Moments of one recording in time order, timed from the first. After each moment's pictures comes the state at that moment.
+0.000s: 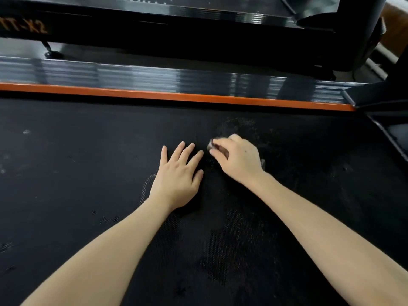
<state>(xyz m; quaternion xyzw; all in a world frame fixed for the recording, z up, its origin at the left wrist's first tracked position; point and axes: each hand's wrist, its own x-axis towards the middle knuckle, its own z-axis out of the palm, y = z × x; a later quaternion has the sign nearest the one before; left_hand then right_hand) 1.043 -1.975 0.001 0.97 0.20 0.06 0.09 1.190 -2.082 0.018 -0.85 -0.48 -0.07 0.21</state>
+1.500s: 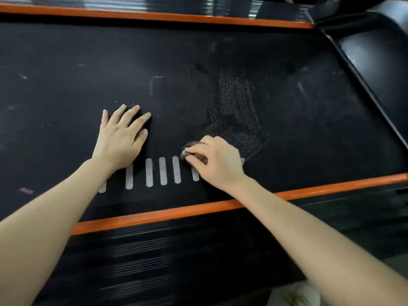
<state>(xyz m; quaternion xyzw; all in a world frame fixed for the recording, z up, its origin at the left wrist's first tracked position) 0.824 -1.993 0.005 0.98 0.19 0.07 0.07 0.919 -2.220 0.027 -0.85 -0.47 -0.04 0.24</state>
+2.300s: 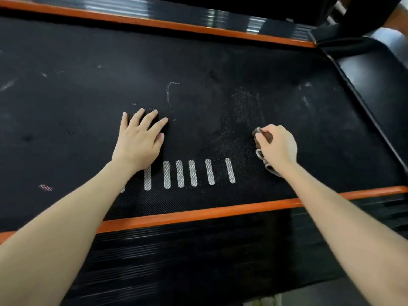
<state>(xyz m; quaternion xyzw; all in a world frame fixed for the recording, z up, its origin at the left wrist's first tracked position) 0.823 -1.992 0.003 0.98 0.19 0.07 0.08 1.014 -2.267 0.033 -0.96 -0.22 -0.04 0.19</state>
